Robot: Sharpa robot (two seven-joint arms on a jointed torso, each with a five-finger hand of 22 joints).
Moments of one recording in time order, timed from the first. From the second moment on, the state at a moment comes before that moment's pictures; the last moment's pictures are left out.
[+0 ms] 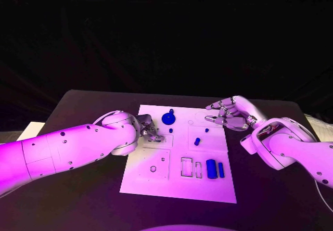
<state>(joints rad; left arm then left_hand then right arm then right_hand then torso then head) 1.19 -0.71 -0.04 1.51 -1.23 -0.08 -0.63 1.17 -0.19 0.44 0.24 0.08 1.03 0.00 0.58 0.70 1.41 -0.06 1.28 1.25 1.47 -0.10 1.57 1.31 0.05 1.47 0.01 1.45 1.31 1.04 -0.98 0.11 1.68 -1.14 -0.52 0.09 1.37 -0.07 0.03 0.25 0.21 1.00 0.14 0.08 0.07 1.23 0.05 0.81 1.02 1.47 -0.03 1.44 1.31 0.08 1.40 0.07 1.36 1.16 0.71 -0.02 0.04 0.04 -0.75</state>
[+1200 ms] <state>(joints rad) 1.20 -0.68 -0.03 1.48 -1.23 -0.05 -0.64 1.06 -0.20 0.34 0.29 0.08 1.05 0.00 0.59 0.71 1.43 -0.06 1.30 1.27 1.47 -0.11 1.57 1.31 0.05 1.46 0.01 1.47 1.31 1.04 -0.99 0.11 1.68 -1.09 -0.51 0.08 1.34 -0.07 0.00 0.28 0.28 1.00 0.14 0.08 0.07 1.22 0.05 0.81 1.00 1.47 -0.03 1.42 1.31 0.08 1.40 0.08 1.35 1.14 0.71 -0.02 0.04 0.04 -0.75</state>
